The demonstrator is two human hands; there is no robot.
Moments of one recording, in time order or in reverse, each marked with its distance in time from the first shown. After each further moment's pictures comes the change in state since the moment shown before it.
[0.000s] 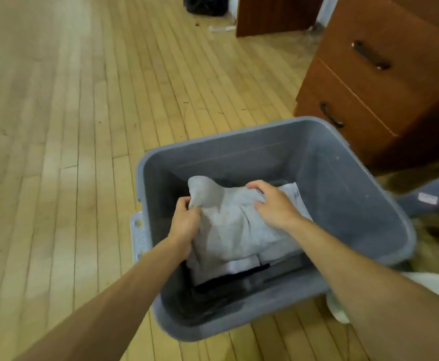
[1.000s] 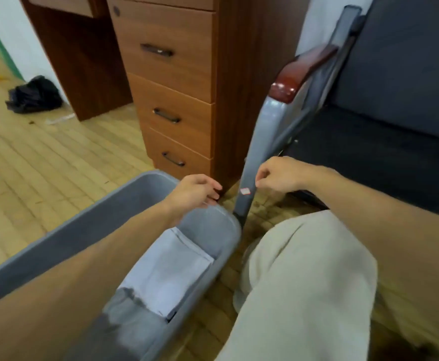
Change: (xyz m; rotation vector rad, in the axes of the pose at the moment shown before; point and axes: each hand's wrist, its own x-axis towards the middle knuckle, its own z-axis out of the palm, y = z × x) left_hand -0.138 0.151 0.238 0.539 -0.793 0.526; right_hand -0.194 0.068 -0.272 -0.308 0.223 0.372
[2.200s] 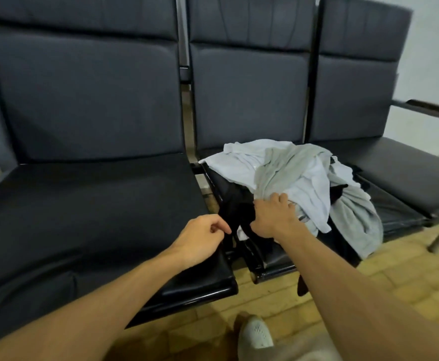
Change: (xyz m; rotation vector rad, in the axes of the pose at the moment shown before) left_hand 0.012 0.160 0.487 0.465 -0.840 0.658; right_hand -0.263 0.394 0.000 -0.071 0.412 1.176
